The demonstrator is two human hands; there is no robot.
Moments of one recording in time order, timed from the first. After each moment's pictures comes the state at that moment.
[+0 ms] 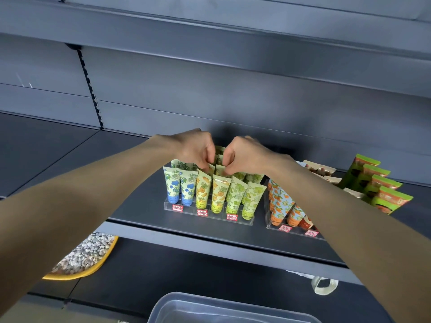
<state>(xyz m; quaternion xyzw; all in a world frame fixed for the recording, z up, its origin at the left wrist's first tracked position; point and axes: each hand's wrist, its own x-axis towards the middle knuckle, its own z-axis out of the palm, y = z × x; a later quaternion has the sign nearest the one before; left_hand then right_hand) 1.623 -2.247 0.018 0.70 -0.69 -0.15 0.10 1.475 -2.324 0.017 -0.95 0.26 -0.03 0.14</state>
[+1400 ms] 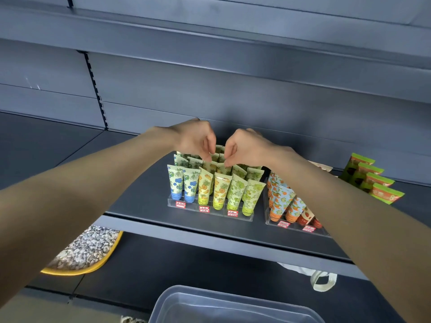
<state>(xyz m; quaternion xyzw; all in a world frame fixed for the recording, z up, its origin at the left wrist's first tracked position) 1.620 -2.233 0.042 0.71 -0.68 -0.13 0.12 1.474 -2.322 0.032 -0.95 0.28 -0.04 0.14</state>
